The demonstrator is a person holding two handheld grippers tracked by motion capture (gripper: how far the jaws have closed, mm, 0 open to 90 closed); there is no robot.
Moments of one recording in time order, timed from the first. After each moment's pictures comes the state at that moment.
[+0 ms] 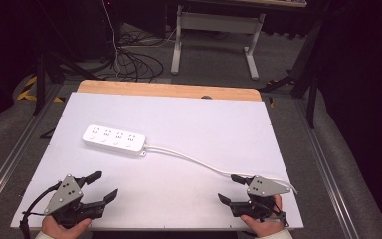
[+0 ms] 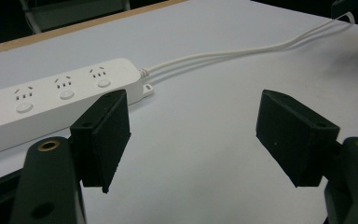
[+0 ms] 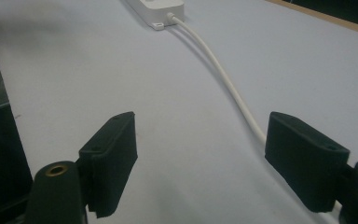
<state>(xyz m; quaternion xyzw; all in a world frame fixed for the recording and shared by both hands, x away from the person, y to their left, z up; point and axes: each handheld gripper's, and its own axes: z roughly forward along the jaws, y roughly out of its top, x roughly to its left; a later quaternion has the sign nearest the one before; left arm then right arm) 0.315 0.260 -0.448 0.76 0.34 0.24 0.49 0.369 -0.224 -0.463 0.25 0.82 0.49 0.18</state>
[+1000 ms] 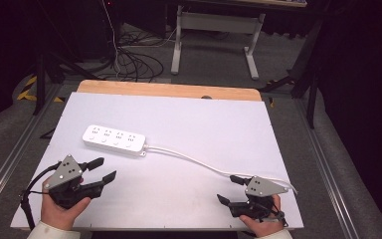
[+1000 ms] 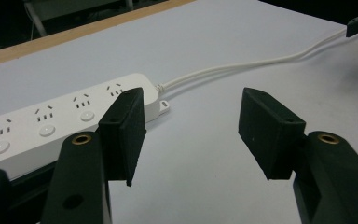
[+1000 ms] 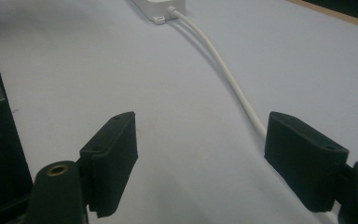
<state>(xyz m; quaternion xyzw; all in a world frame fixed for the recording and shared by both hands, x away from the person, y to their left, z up) 0.348 0.263 -0.415 0.77 0.36 0.23 0.48 0.369 -0.222 -0.465 0.25 0.82 0.48 0.17</state>
